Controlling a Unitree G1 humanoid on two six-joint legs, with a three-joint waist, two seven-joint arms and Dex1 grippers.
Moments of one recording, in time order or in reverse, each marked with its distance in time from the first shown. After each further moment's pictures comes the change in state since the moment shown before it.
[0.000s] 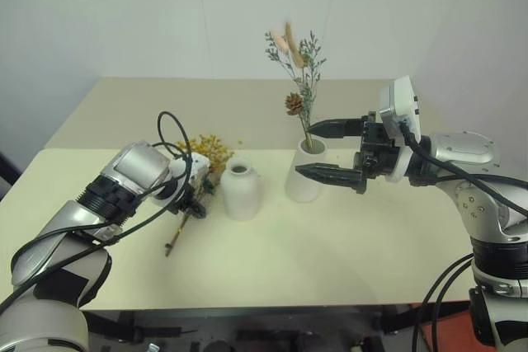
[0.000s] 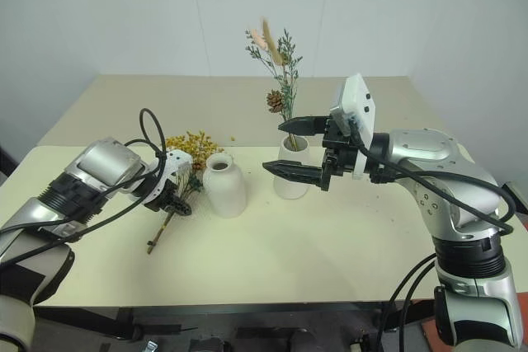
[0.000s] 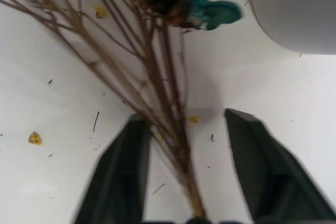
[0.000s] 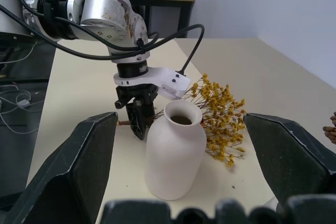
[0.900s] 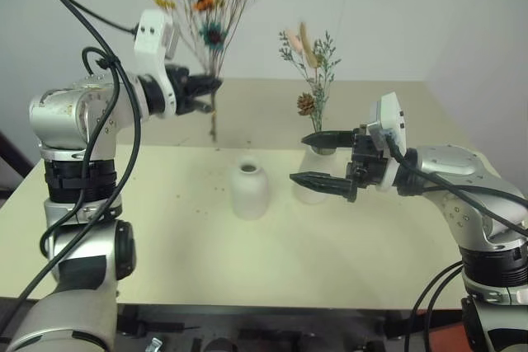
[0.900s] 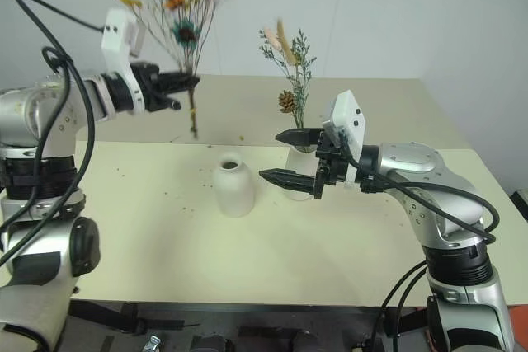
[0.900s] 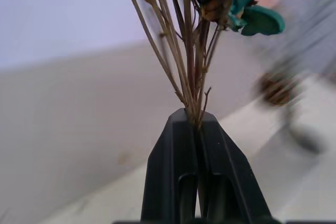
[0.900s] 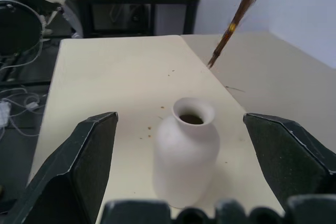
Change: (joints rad) left arm -0.078 -0.277 0.881 -0.227 -0.220 -0.301 0.254; right arm 0.054 0.054 0.021 0.001 -0.045 -0.025 -0.036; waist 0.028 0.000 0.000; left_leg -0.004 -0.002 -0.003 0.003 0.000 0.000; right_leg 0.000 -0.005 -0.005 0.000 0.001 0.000
